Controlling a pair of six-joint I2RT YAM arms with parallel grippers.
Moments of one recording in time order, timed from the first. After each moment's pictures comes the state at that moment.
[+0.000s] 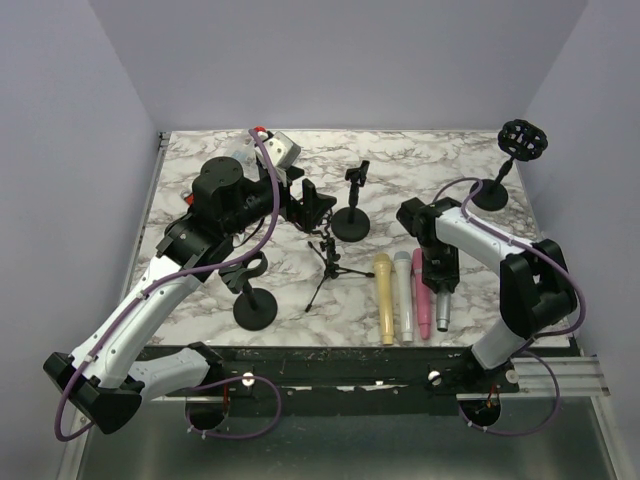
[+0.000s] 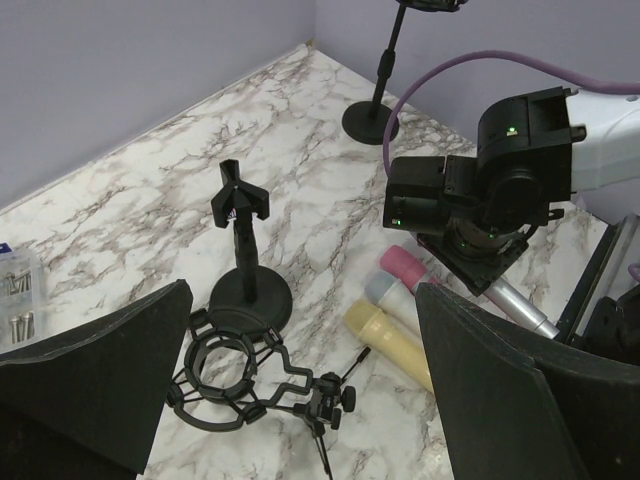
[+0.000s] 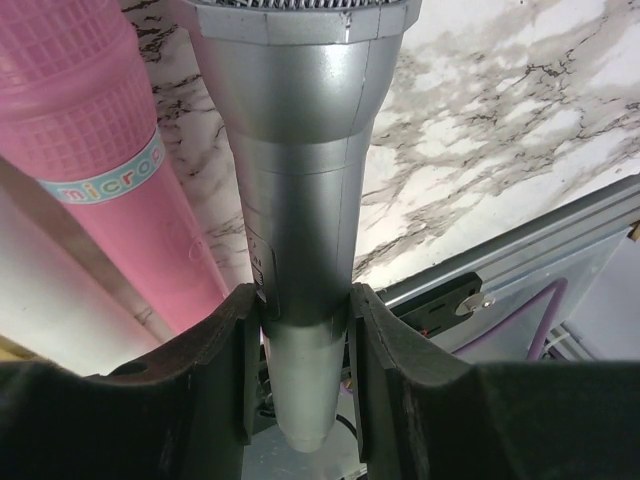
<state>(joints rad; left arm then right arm) -0.62 1.08 1.25 -0.26 0.29 -0.10 0.44 1.63 1.11 -1.22 0.37 0.61</state>
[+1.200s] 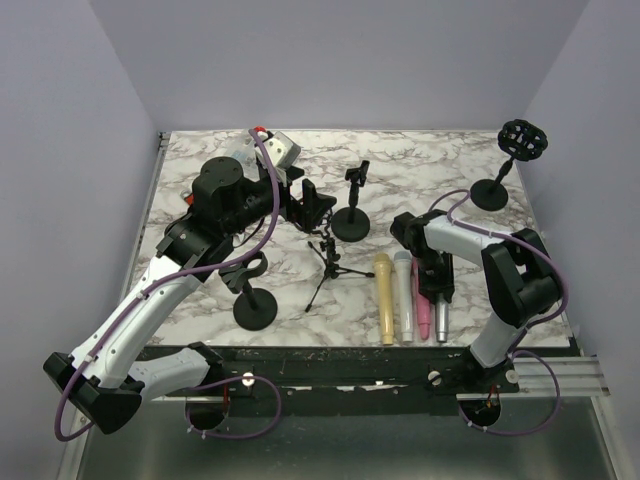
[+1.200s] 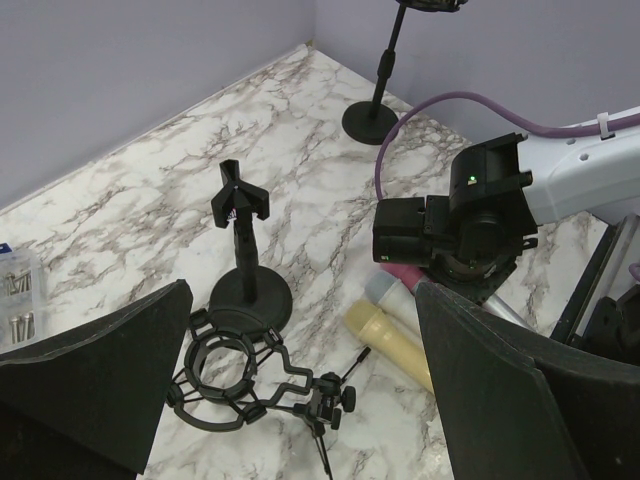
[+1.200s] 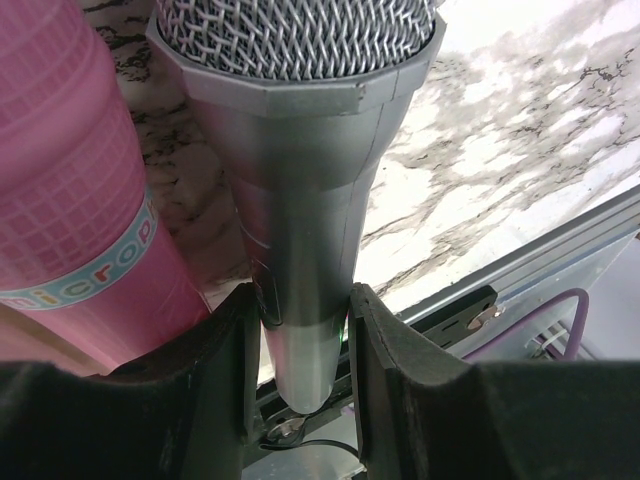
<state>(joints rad) -0.62 1.08 1.25 -0.26 0.29 -0.10 0.47 1.73 1.01 -1.12 0.39 0.64</state>
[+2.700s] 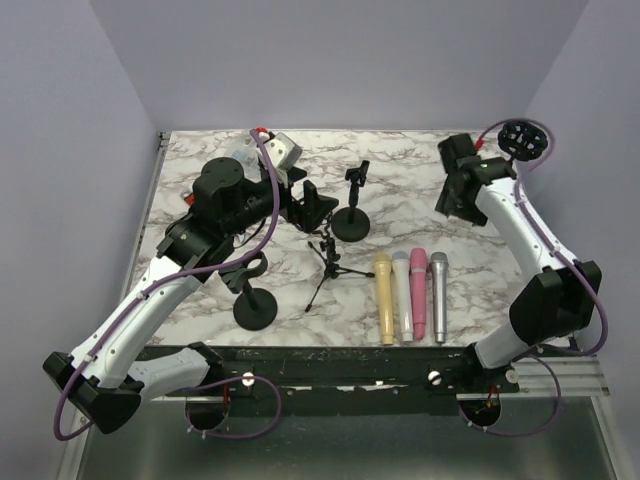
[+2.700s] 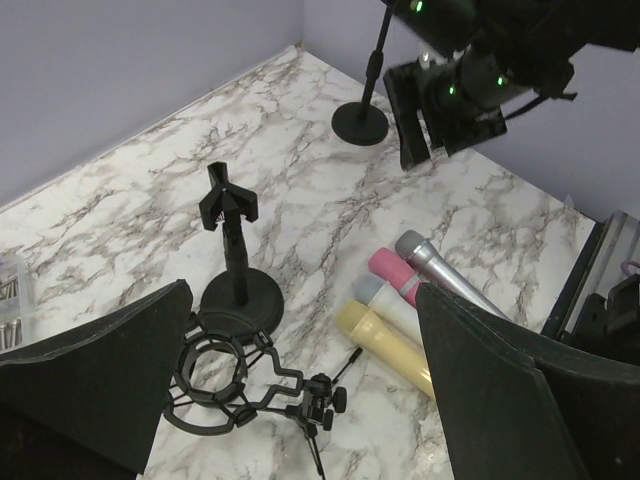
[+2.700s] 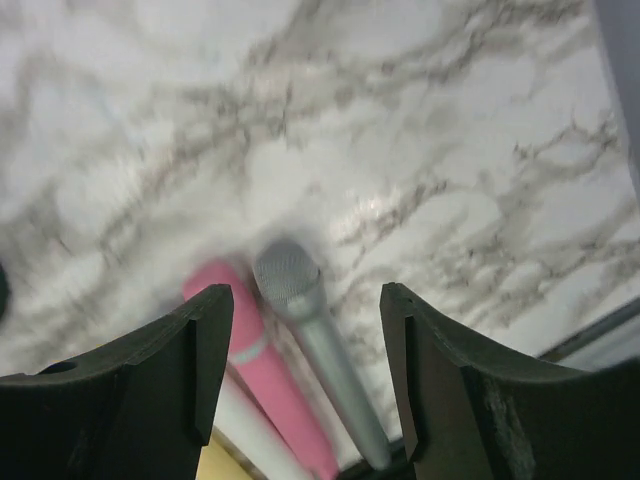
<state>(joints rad) -0.62 1.08 1.25 -0.26 0.30 -0.11 0.30 1.58 1.45 -1.15 0.51 0.63</state>
